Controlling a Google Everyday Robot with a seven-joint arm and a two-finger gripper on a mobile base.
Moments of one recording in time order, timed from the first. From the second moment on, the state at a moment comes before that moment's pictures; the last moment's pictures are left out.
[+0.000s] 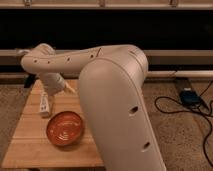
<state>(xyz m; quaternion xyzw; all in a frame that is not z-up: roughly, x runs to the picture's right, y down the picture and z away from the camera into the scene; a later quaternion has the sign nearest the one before) -0.223 0.052 0.738 -0.27 0.21 0.47 0.81</state>
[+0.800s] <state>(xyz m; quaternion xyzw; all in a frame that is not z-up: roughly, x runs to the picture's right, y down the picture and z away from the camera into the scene) -0.165 0.055 0.806 -0.29 0.21 0.48 0.80</state>
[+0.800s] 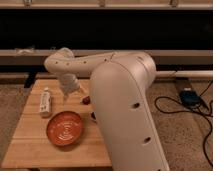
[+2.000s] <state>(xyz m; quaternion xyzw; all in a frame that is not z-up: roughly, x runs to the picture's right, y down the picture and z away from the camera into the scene) -0.096 0.094 0.901 -0.31 0.22 0.50 0.78</state>
